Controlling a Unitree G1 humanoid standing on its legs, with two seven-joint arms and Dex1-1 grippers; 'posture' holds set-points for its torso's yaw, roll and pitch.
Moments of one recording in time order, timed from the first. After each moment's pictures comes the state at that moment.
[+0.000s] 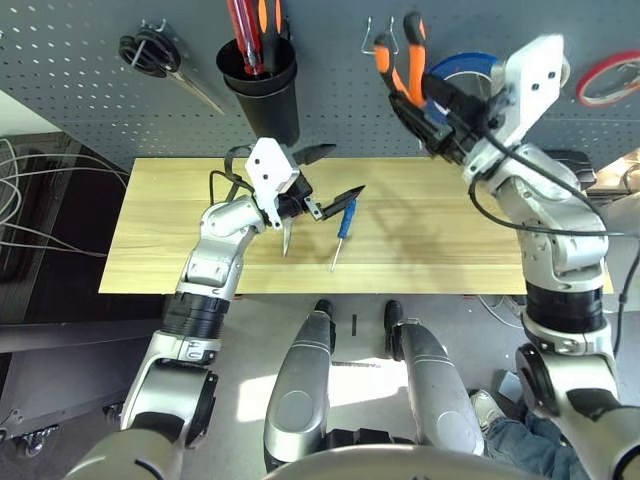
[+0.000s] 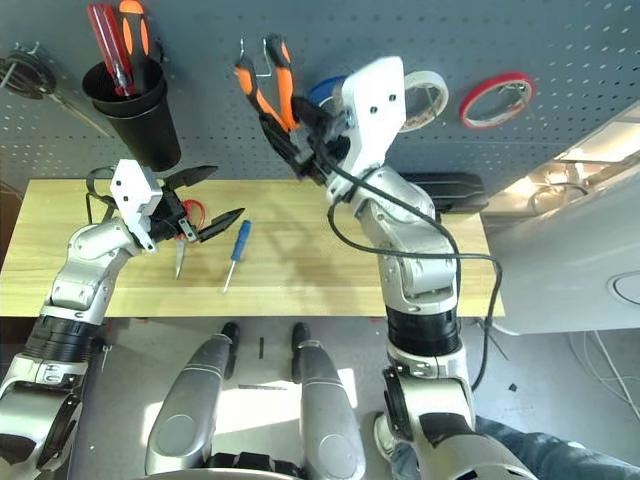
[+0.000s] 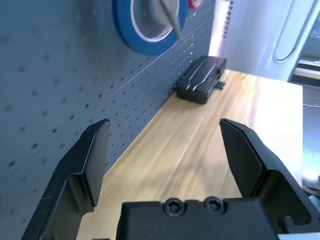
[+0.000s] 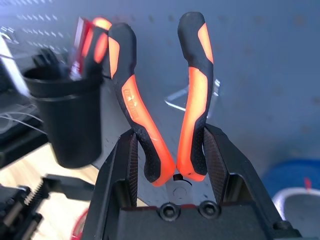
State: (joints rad) left arm -0.52 0.38 -0.06 0.12 -0.25 -0.05 -0.84; right arm -0.72 -0.24 -0.02 -0.30 0.30 0.55 0.45
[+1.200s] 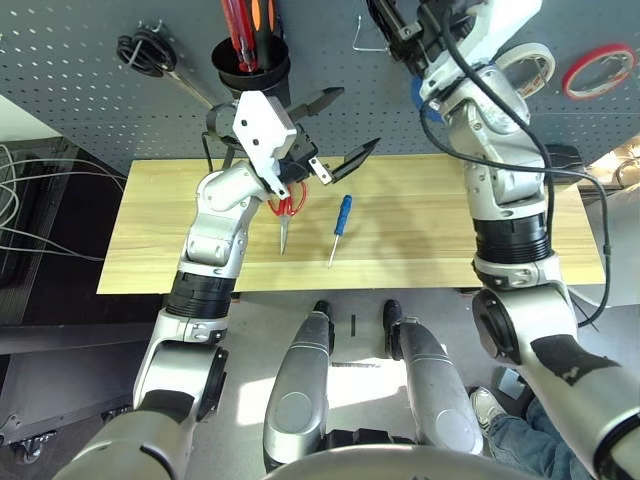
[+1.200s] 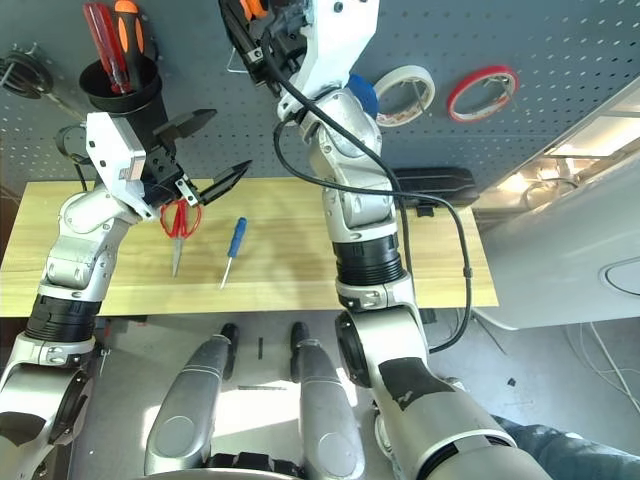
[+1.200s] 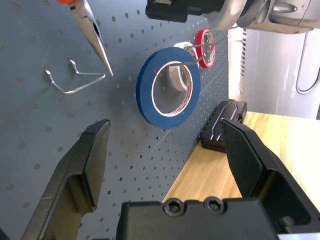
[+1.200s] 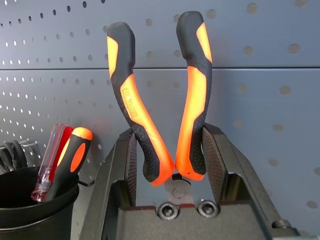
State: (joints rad) left arm -0.63 0.36 -0.02 0.06 -0.23 -0.08 -0.75; right arm -1.02 -0.08 0.00 0.13 0.16 0.09 0.30
